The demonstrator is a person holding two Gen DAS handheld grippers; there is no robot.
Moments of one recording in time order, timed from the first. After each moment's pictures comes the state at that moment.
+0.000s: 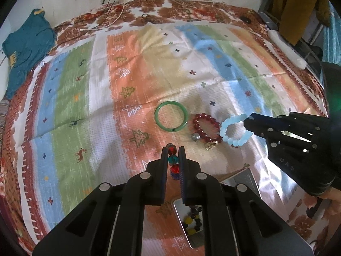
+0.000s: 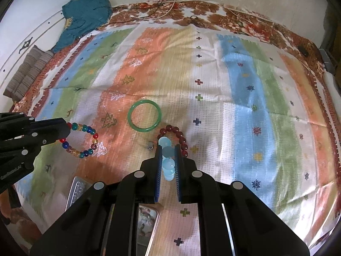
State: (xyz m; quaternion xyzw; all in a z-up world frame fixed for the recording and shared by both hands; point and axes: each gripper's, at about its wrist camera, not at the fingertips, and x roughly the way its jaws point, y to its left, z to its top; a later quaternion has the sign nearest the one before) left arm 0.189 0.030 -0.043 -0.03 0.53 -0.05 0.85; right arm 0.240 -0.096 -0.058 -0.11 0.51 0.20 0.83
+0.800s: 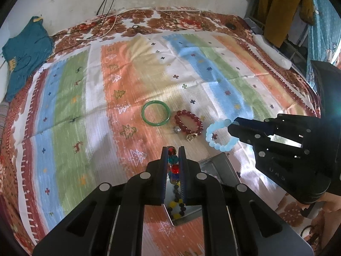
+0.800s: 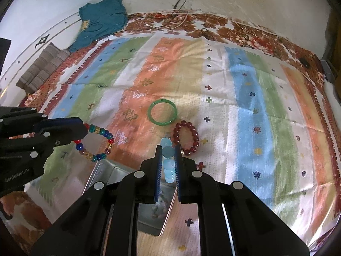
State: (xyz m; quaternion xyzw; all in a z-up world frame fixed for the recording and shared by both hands) left arm 0.139 0.015 -0.019 -0.04 0.50 -0.08 0.86; right arm 0.183 -0.097 -0.030 -0.12 0.47 0.24 0.84
